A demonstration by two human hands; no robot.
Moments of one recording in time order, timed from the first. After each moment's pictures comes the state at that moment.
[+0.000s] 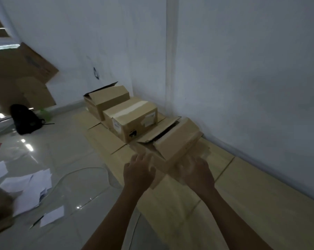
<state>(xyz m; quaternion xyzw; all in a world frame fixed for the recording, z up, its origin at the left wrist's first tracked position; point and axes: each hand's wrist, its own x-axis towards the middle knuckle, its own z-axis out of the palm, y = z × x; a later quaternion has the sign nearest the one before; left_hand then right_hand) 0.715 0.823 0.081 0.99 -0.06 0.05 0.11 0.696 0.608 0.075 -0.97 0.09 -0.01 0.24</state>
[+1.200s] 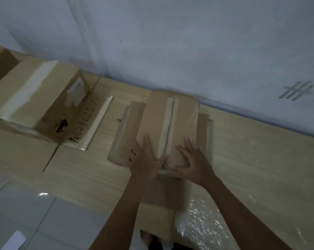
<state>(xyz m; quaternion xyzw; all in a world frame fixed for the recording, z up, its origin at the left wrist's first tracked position) 0.831 0.711 -0.032 0.93 -0.14 -0.27 0.20 0.714 0.545 -0.034 -0.94 0.20 0.07 0.27</state>
